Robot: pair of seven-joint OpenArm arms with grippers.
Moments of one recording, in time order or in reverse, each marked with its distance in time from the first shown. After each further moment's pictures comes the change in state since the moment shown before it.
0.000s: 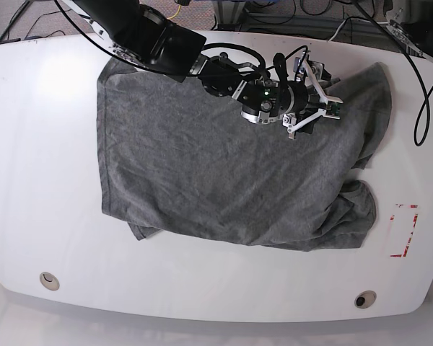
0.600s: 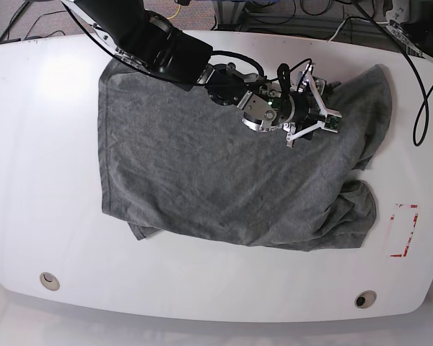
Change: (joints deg) left arm 0.0 0.0 0.0 0.0 -0.2 0.0 0.0; right arm 2.5 -2.2 0.0 -7.9 0.4 -2.4 5.7
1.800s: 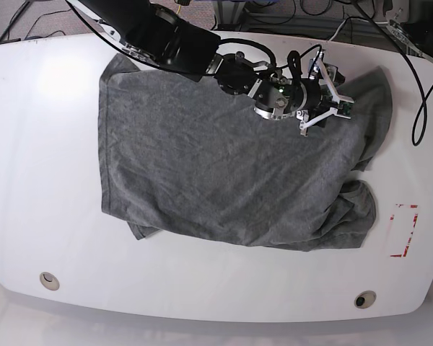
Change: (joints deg) left arm 0.0 0.0 0.1 0.0 0.1 0.0 0.0; right arm -2.0 -1.8 -1.9 1.2 -0.2 0.3 0.7
